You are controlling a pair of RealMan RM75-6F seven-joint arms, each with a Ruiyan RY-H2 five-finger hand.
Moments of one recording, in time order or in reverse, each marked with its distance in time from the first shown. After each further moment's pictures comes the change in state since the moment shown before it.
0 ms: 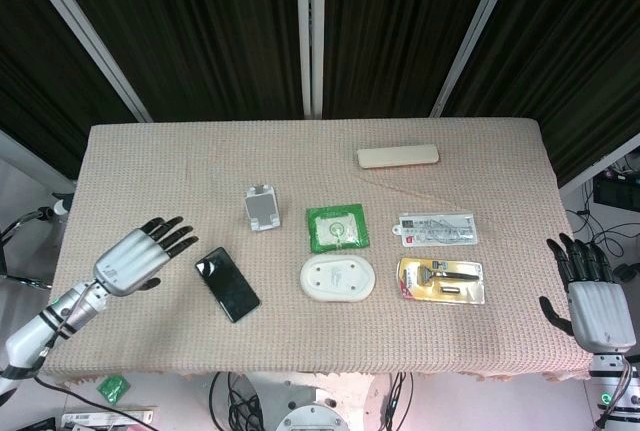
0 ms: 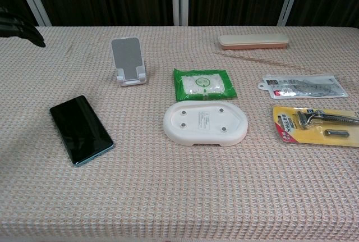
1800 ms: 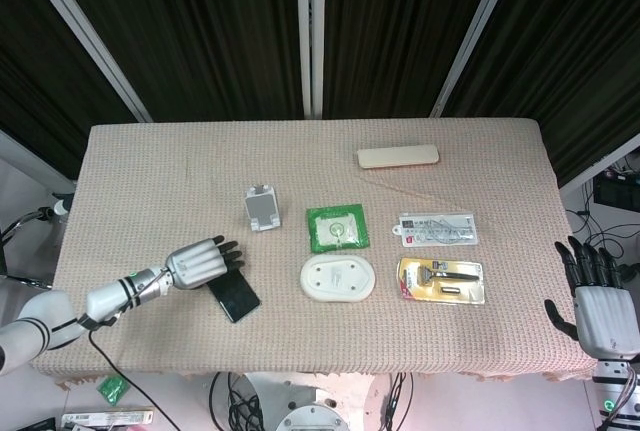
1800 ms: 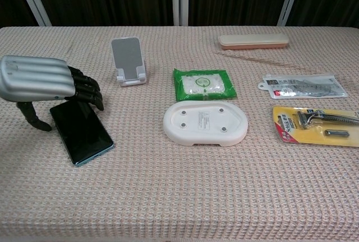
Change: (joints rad) left arm -0.279 -0.349 0.229 0.430 0.036 -0.075 -0.184; right arm -0.024 -0.003 0.004 -0.023 0.001 0.026 -0.027
